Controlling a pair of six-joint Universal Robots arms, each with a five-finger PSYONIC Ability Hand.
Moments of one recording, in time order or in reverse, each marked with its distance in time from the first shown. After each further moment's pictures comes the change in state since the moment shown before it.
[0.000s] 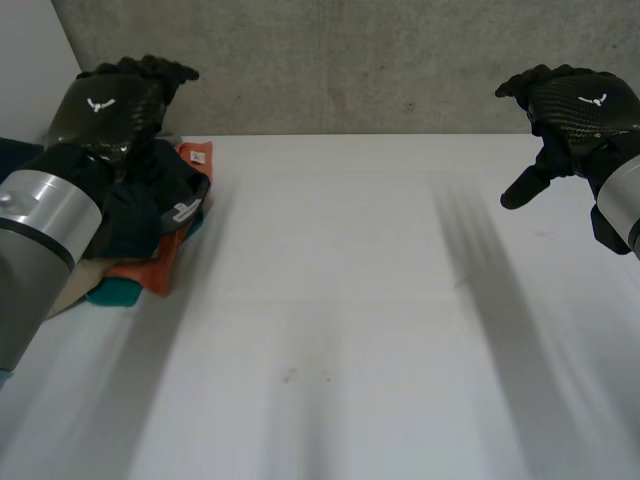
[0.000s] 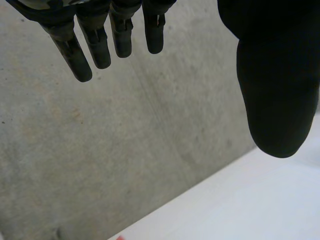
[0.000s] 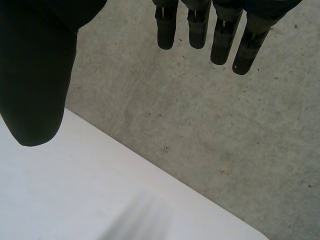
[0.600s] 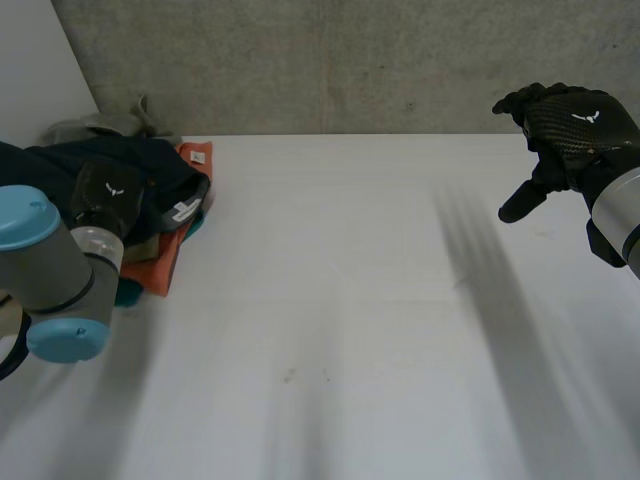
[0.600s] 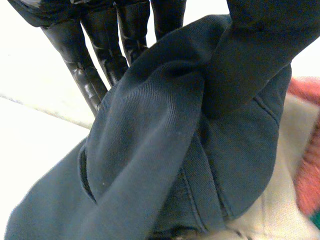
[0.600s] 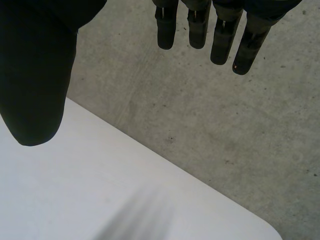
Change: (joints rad) left arm 0.122 -0.519 0.088 0.292 -0.215 0.742; right arm -0.001 0.007 0.031 -0.004 0.002 -0.005; left_hand 0.890 0.967 0.926 0.969 0.895; right_hand 0.000 0.000 0.000 0.000 0.000
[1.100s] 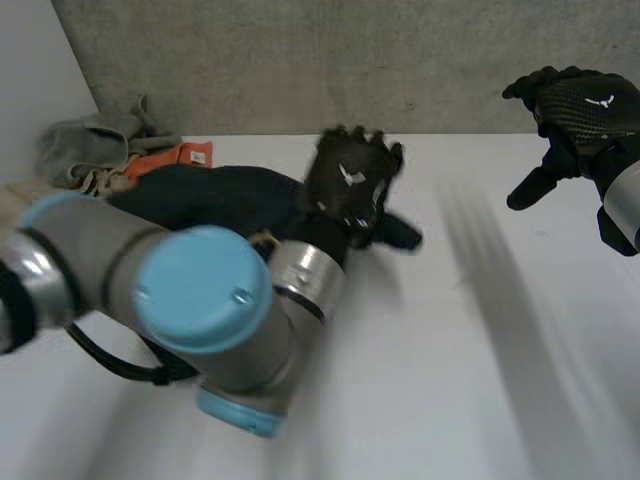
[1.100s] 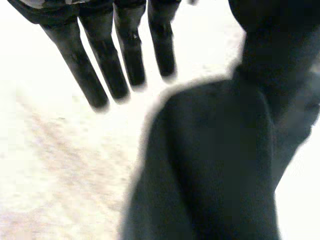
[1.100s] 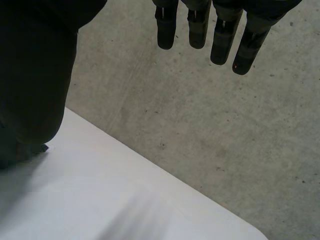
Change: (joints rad) left arm -0.646 -0.030 0.232 -0.002 -0.014 -0.472; right arm -0.015 -0.017 -0.020 0.003 -0.004 0.001; left_hand -0.651 -0.651 -0.603 -0.651 -0.590; right_hand 0.000 0.000 0.000 0.000 0.000
